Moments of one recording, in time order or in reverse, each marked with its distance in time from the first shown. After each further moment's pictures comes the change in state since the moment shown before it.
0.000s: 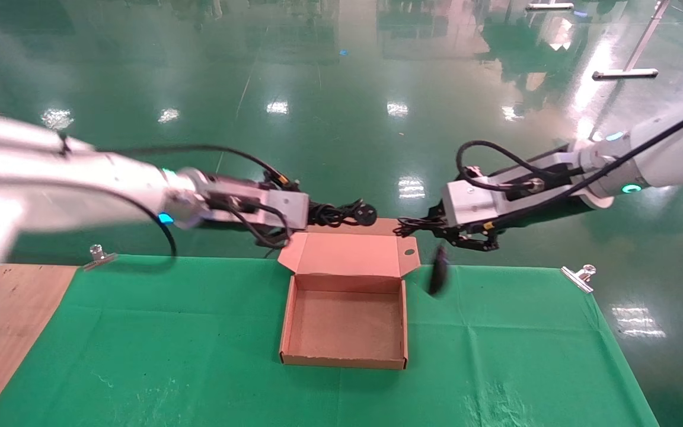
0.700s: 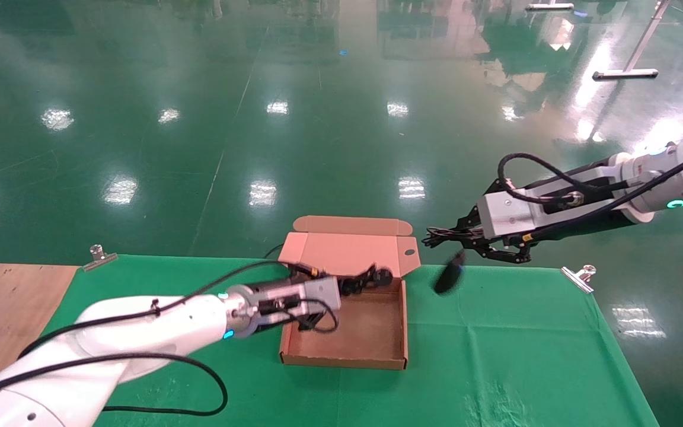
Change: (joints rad) left arm 0.328 0.035 0.180 -0.087 -0.259 -0.337 -0.082; right arm 0.007 0.035 0.003 -0.113 0.003 -0.004 -0.094
